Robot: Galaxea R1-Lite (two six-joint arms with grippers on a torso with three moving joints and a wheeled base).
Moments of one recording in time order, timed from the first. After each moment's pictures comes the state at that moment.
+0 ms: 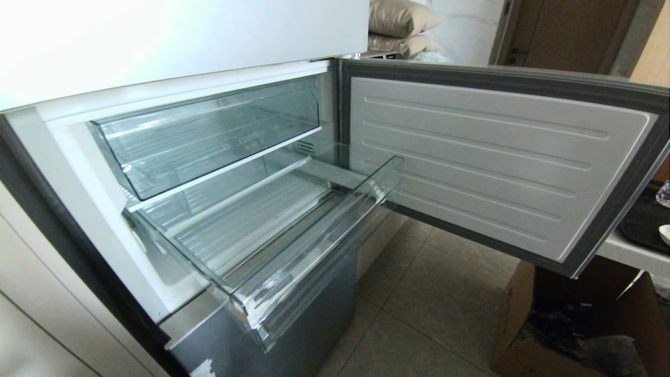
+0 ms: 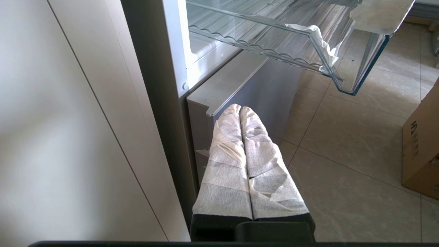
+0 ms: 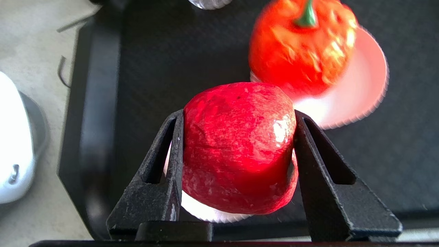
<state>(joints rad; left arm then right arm) 0.00 0.00 0.00 0.00 0.00 0.00 -0.83 2.08 -1.51 -0.13 0.21 0.23</state>
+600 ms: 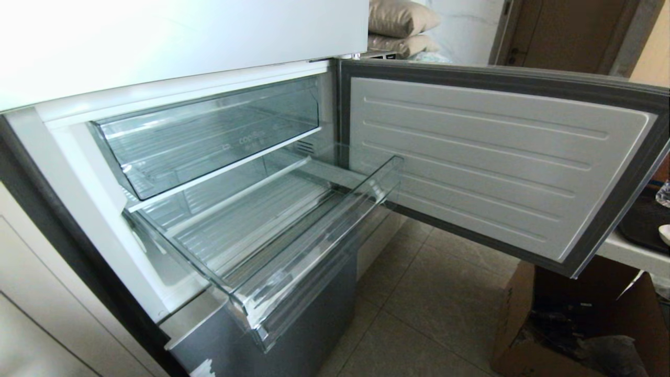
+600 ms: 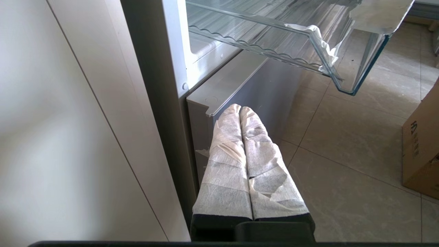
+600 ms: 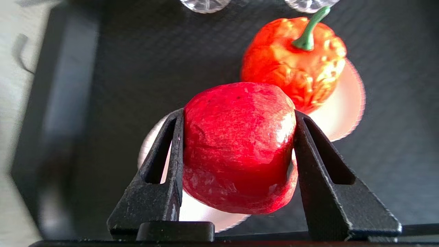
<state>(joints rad) 0.00 0.00 0.00 0.00 0.00 0.00 -0.79 2.10 -1.53 -0.13 0.10 0.06</state>
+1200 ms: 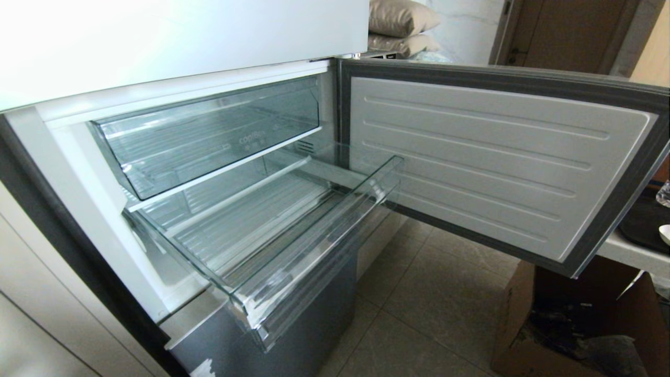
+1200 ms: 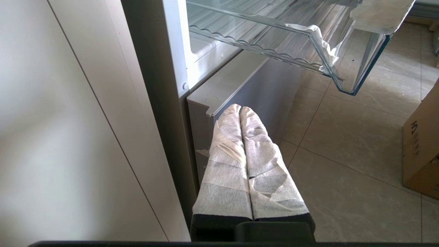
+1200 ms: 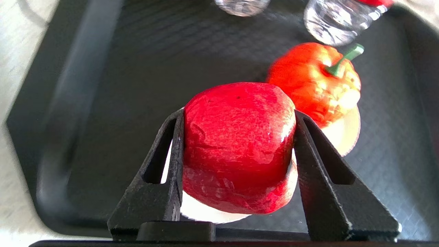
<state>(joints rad) 0.00 0.00 0.00 0.00 0.00 0.00 -0.72 2.05 -1.49 -0.14 0.03 -0.19</state>
